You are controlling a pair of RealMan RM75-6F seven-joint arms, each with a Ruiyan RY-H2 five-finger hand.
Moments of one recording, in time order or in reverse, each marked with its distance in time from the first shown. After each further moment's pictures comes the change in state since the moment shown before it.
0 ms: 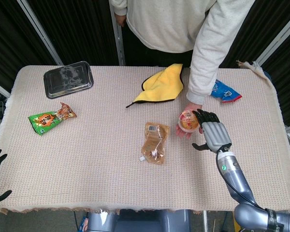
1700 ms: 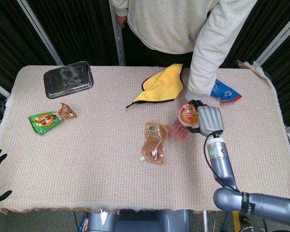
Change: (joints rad) left arm -0.004 0.006 0.003 -0.005 -0.003 -0.008 -0.018; right arm 0.140 -0.131 -0.045 0.179 -0.020 0.204 0.037
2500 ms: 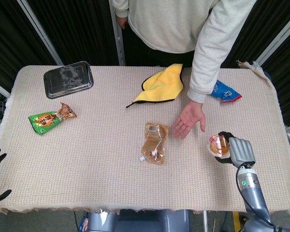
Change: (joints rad) left arm 0.005 -0.007 -0.006 -0.008 -0.009 0.004 0.033; right arm -0.277 0.090 -0.229 -0.018 -0.159 -0.004 0.199
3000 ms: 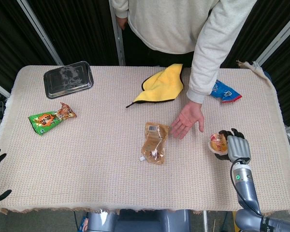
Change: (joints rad) left arm -0.001 0.002 0.000 0.001 0.001 -0.002 -0.011; right arm 0.008 -0.113 0.059 0.147 0.103 -0.047 -0.043
